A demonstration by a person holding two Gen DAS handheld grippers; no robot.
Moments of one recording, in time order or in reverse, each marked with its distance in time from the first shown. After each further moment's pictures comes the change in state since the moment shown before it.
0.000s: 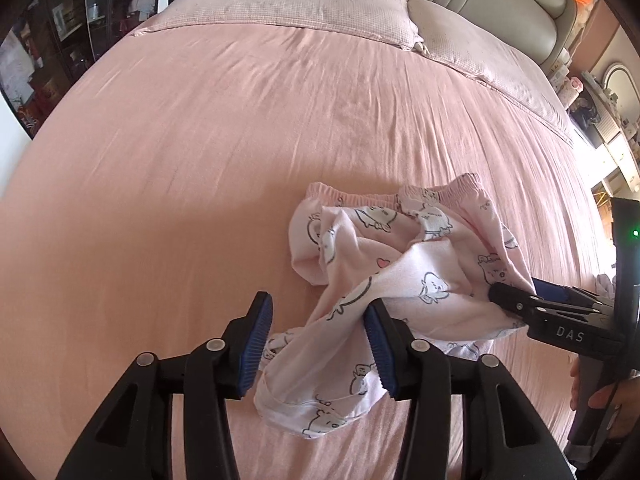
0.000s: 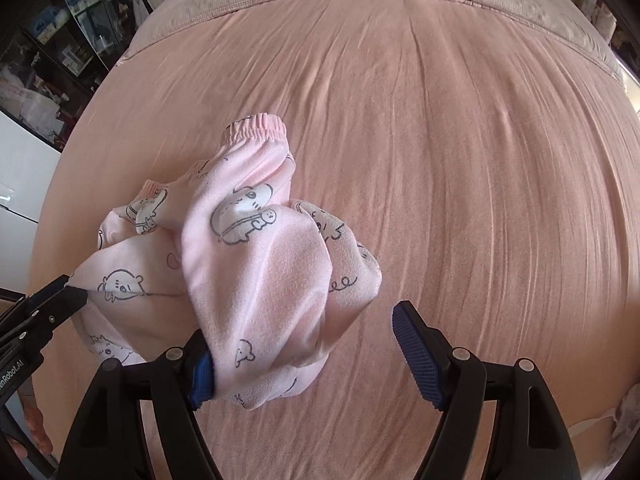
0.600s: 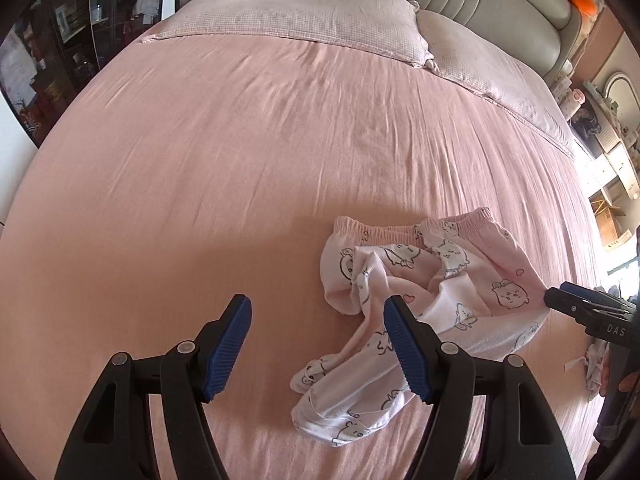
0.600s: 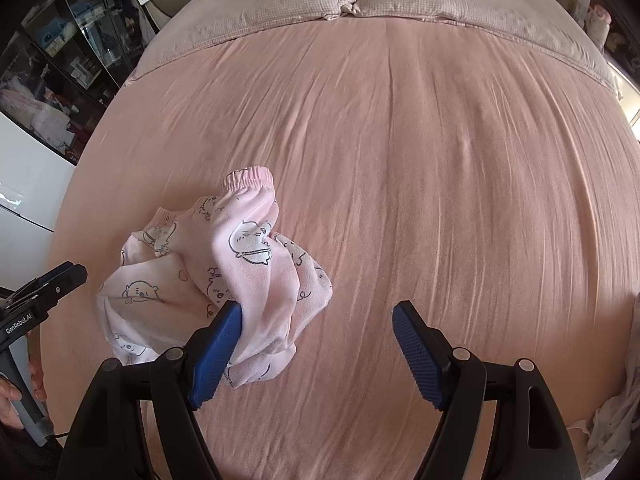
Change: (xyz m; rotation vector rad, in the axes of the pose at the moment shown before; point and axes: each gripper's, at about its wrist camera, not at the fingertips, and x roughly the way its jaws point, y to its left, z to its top) left arm -0.009 0.021 0.029 -0.009 -0.005 -0.010; right arm -0.051 -0.050 0.014 0.004 -0.044 0.013
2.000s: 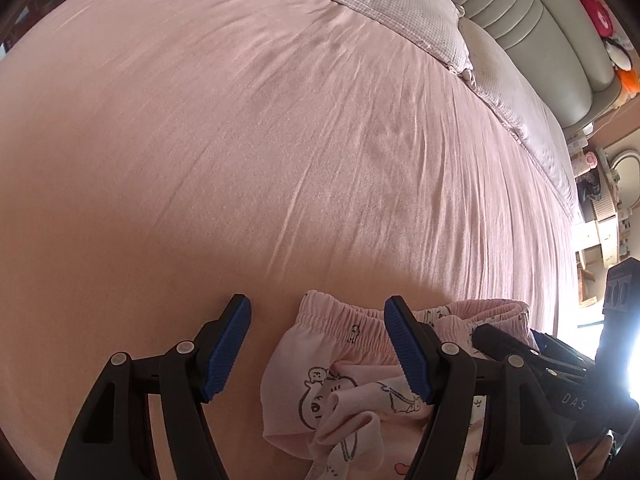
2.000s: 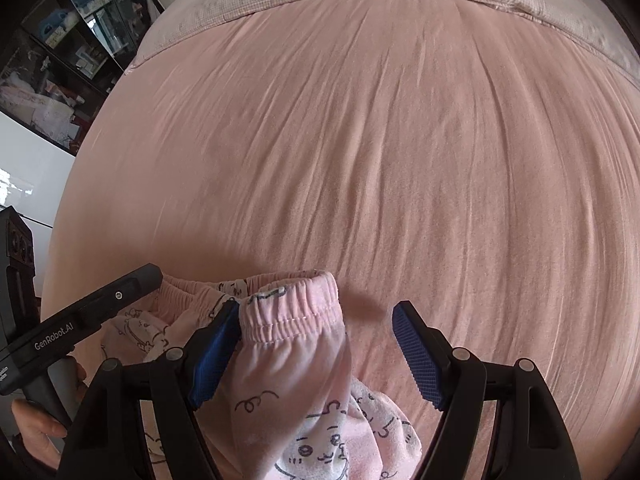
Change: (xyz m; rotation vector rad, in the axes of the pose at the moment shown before) left arm 0.108 -0.002 0.040 -0.178 0.075 -0.155; right arm 0.122 0.059 0.079 -0.032 0.064 0.077
